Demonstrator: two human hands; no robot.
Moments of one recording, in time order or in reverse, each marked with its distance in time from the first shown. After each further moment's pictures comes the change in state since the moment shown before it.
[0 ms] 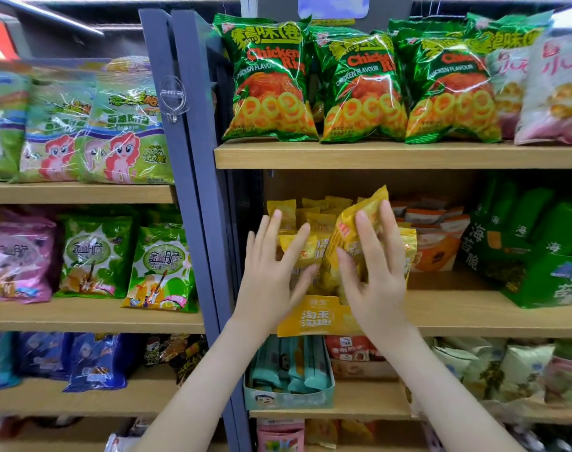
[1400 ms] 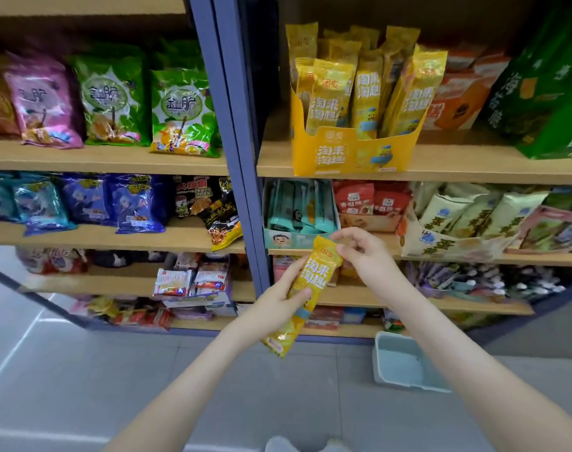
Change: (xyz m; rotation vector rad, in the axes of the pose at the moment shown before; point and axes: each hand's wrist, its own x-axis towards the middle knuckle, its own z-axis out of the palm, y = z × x) left_hand -0.237 0.080 -0.074 -0.891 -0.888 -0.878; right_hand -0.156 -0.090 -0.070 0.402 -0.797 1.247
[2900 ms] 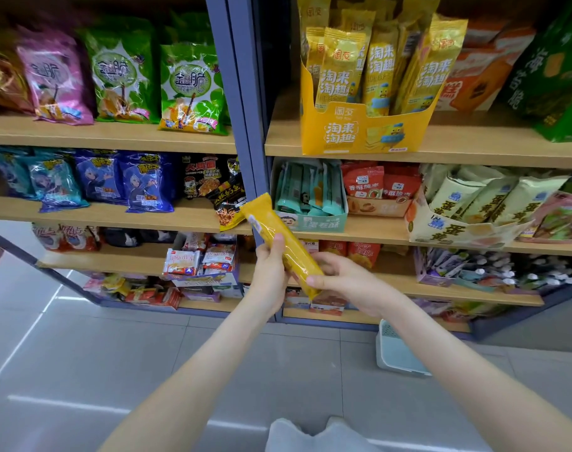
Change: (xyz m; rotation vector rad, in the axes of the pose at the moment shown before) left_hand 0.019 0.005 0.015 -0.874 0.591 -0.215; right_hand -0.026 0.031 0.033 0.190 -0.557 0.241
